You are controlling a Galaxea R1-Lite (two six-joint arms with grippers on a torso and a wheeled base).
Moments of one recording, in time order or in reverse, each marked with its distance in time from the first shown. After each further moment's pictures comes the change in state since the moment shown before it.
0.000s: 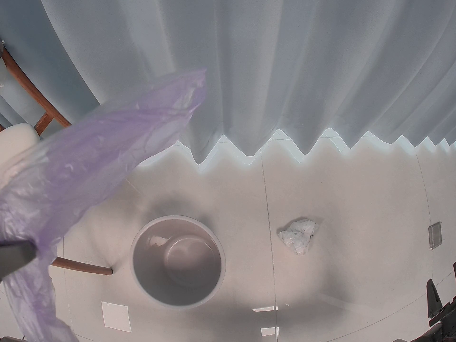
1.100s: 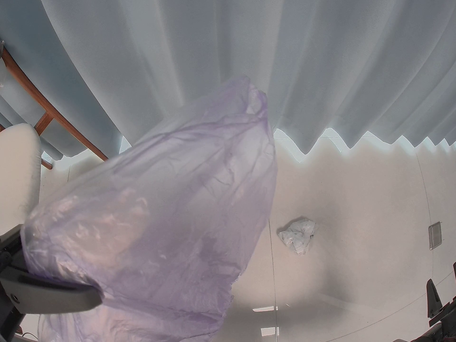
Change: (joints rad) left arm -0.153 0.140 -0.007 -0.052 -0.028 0.021; right arm 0.000 0.000 0.000 0.000 0.000 0.000
